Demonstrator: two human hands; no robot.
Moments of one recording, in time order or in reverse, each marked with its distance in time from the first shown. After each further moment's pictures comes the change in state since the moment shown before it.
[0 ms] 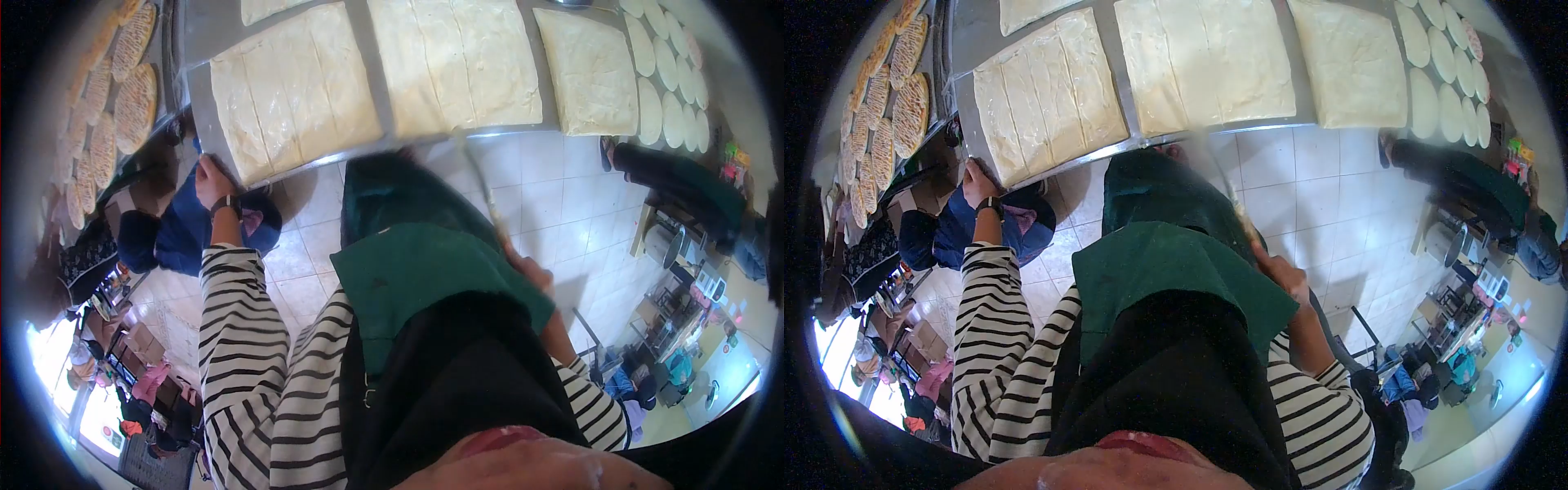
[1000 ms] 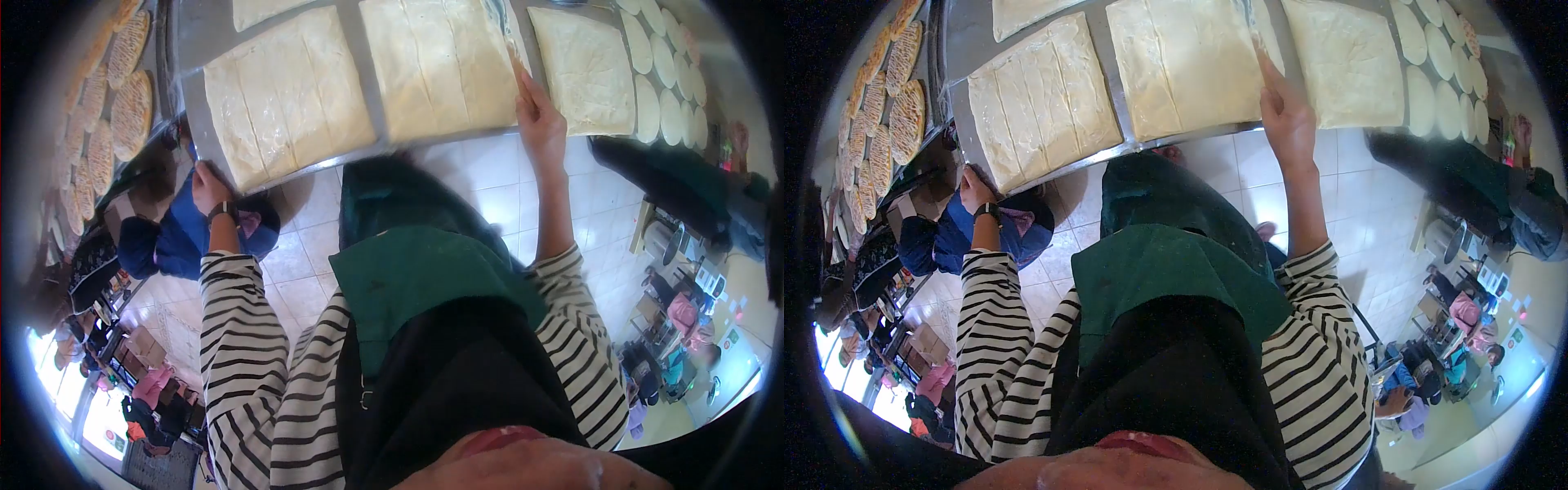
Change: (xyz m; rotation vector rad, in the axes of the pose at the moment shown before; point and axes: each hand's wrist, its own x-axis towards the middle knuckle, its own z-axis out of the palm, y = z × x) left_hand -0.004 -0.006 -0.004 -0.022 0.022 0.054; right_hand 0.228 -0.004 -0.053 0.084 0.645 -0.219
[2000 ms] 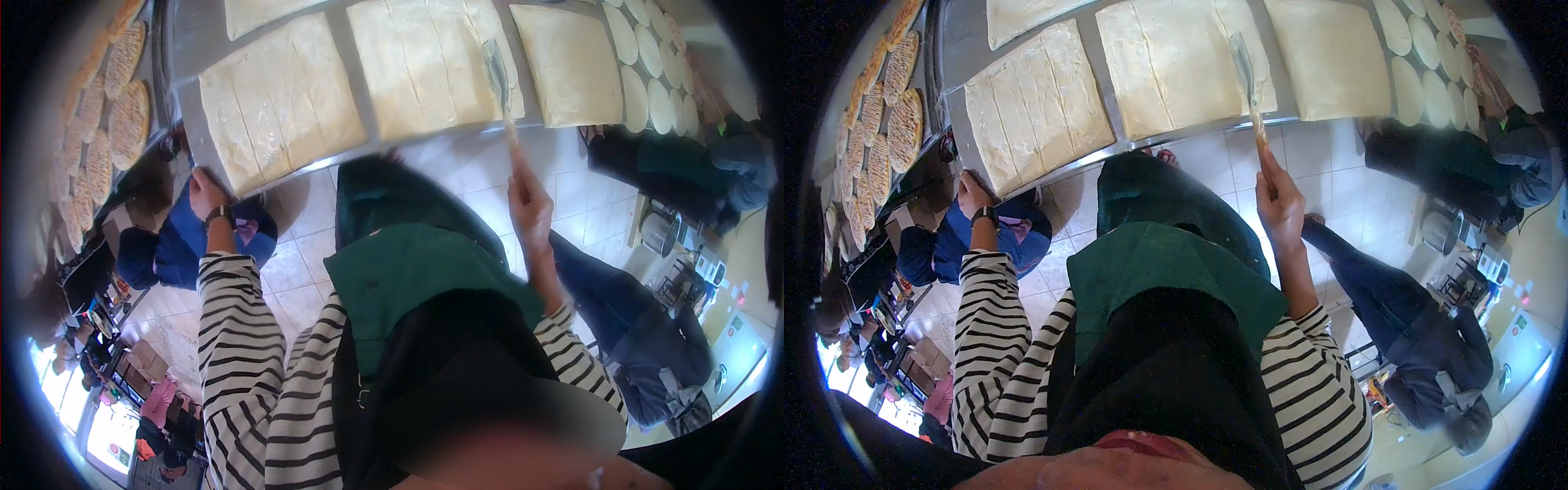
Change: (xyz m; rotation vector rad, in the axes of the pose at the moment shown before) left_hand 0.007 -0.002 0.004 0.045 -0.001 -0.017; right_hand -0.118 -0.029 -0.038 -0.096 -0.102 0.259
